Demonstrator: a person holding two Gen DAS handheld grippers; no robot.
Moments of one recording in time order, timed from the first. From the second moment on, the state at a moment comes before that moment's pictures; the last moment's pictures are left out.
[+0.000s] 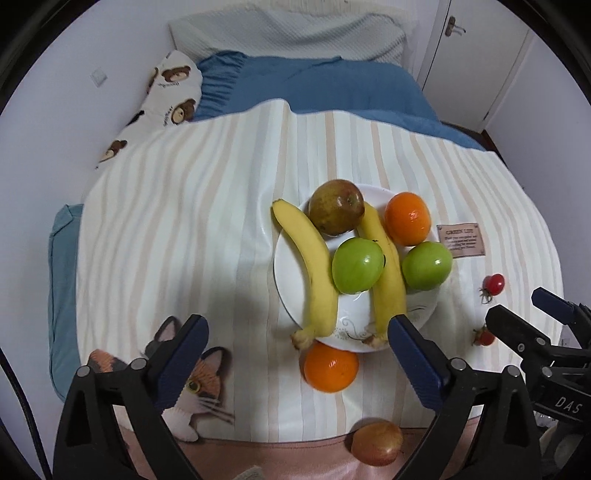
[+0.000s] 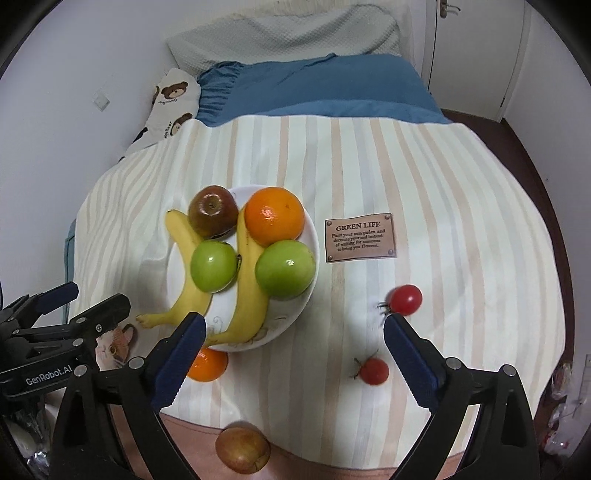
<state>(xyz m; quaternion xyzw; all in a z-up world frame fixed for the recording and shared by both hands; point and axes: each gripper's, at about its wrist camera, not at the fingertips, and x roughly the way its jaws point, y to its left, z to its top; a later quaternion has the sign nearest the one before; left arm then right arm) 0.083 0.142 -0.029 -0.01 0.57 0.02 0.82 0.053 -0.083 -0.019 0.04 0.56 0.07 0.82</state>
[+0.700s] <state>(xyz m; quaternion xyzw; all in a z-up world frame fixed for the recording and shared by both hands) -0.017 0.134 0.075 -0.01 0.48 0.02 0.88 -0.046 -0.078 0.100 0.02 0.47 0.10 0.88</state>
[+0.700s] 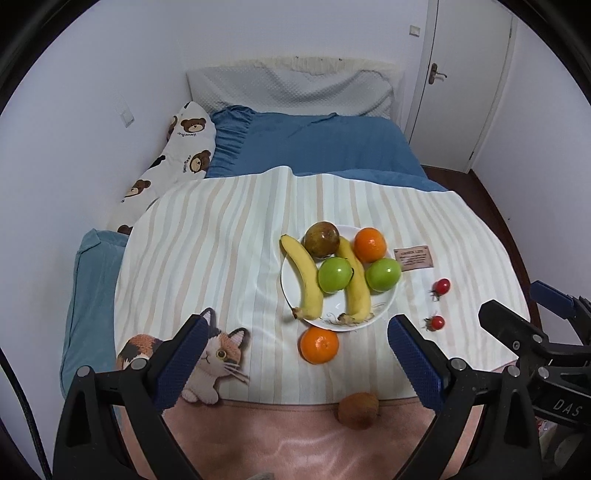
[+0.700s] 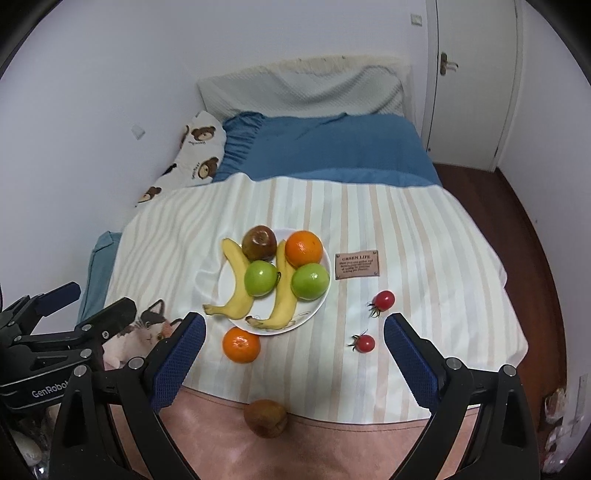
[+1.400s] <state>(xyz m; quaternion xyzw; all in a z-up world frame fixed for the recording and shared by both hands) -0.058 0.150 0.059 -0.02 0.49 0.07 0.87 -0.084 -0.081 0.075 0.05 0.51 0.14 0.85</state>
